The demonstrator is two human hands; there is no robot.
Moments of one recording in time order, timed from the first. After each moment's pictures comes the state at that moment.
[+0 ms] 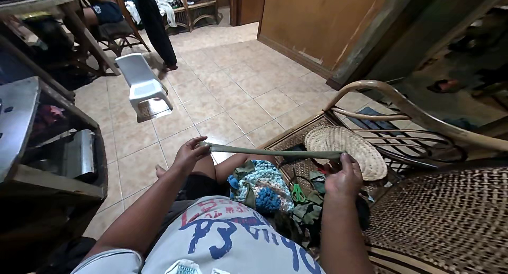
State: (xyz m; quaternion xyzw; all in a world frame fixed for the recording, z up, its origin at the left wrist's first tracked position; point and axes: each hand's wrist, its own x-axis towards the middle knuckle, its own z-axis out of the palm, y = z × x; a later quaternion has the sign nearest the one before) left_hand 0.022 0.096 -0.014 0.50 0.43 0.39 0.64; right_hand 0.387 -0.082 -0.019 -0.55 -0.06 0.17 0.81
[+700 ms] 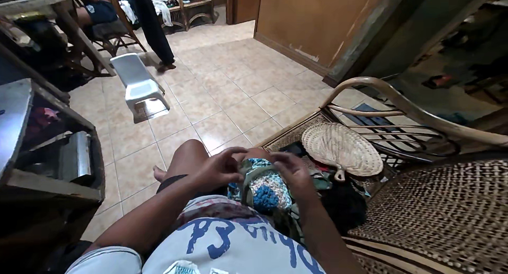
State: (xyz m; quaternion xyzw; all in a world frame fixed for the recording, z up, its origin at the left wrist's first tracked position) left_hand 0.066 0.025 0.055 0.79 0.21 0.15 0.56; right_hand 0.305 -0.089 -0.007 -0.54 -0.50 0.32 0.59
